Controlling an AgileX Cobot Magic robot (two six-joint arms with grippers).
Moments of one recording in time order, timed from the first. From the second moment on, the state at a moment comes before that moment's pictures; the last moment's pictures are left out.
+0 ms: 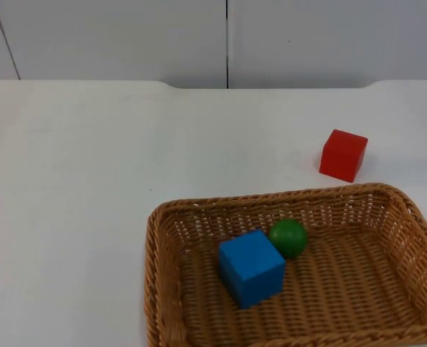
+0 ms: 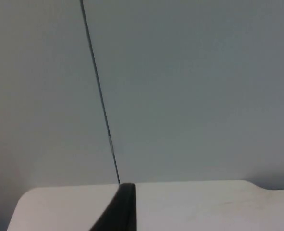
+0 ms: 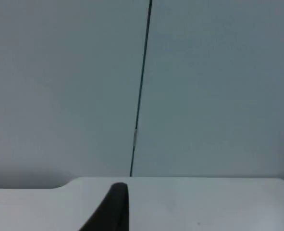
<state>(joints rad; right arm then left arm) -0.13 1.20 -1.19 -0.12 0.38 -0.02 0.00 1.25 -1.14 0.02 0.28 0.00</state>
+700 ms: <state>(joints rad) -0.08 0.53 -0.98 -0.10 0.53 -0.10 0.00 0.72 -1.14 0.09 0.56 0.02</state>
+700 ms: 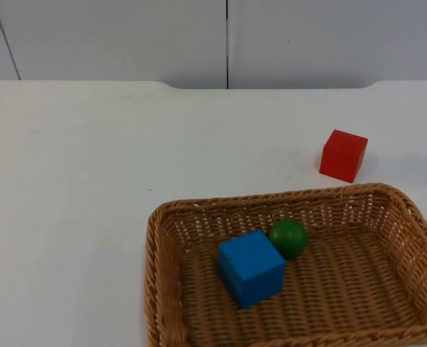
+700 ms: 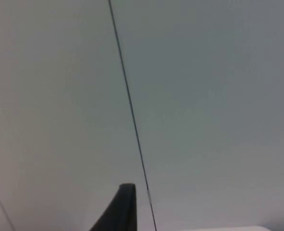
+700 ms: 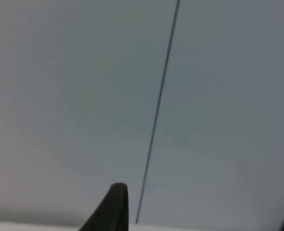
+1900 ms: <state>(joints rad) 0.01 0.00 -1.01 0.02 1.04 -0.19 0.03 0.00 -1.12 -0.01 1.07 0.20</state>
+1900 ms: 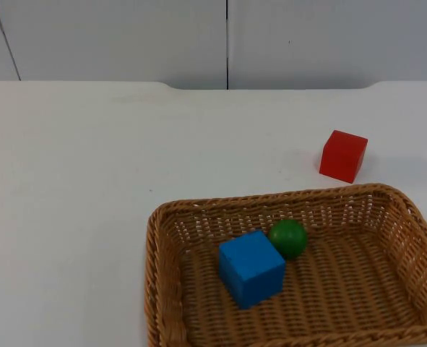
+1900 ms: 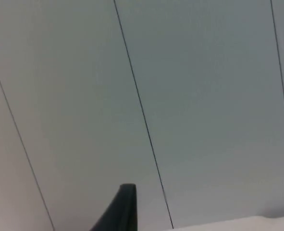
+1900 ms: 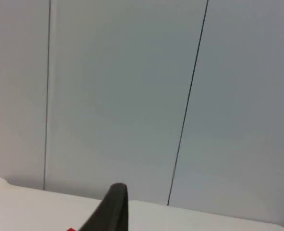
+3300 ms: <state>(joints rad) 0.05 0.00 -0.52 -0.02 1.09 -0.06 0.03 0.00 -0.50 -0.05 1.09 0.06</state>
